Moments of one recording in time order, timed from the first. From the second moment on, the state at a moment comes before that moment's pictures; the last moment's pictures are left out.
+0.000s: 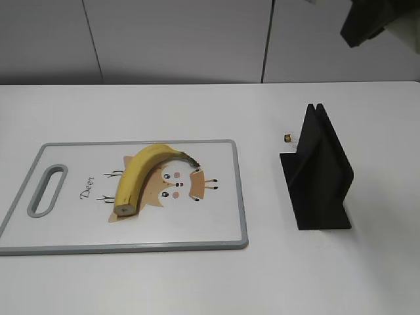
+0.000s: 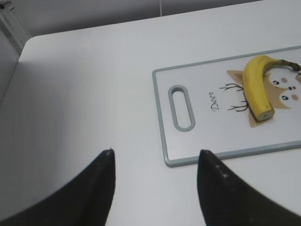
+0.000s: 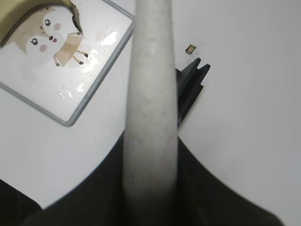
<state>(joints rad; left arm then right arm) -0.01 0.21 -0.62 -0.13 1.04 0.28 0.43 1.52 -1.59 0.01 1.23 -0.16</state>
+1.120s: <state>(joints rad) -0.38 1.22 -1.22 -0.27 1.09 1.14 0.44 1.82 -1.71 0.21 1.23 -1.03</state>
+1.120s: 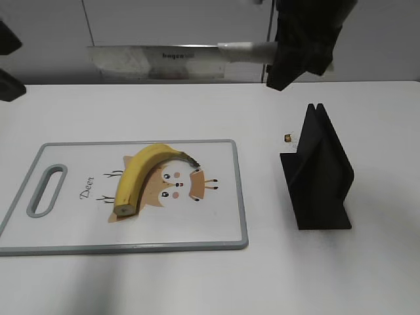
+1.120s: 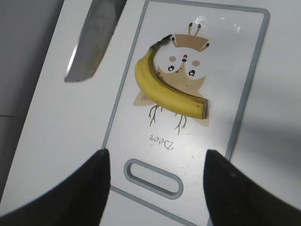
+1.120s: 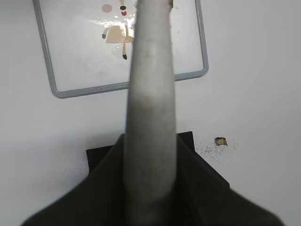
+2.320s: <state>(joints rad) -0.39 1.51 -1.26 -0.19 1.01 1.18 0.53 1.91 -1.72 0.30 1.21 -1.12</state>
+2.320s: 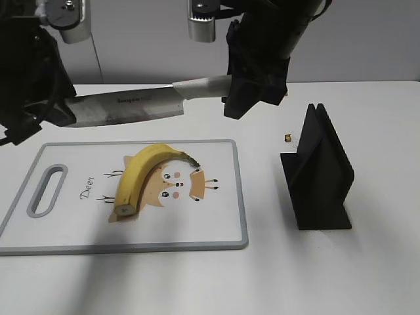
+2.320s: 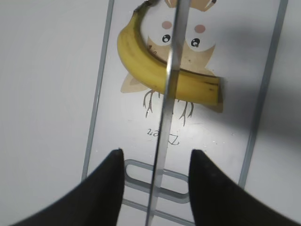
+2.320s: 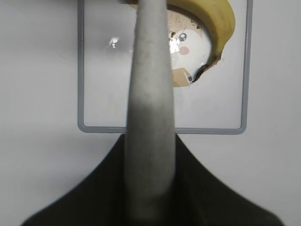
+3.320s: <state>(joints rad) -0.38 1.57 -1.12 -0.15 0.89 1.15 0.53 2.02 -1.71 0.38 1.20 -1.09</state>
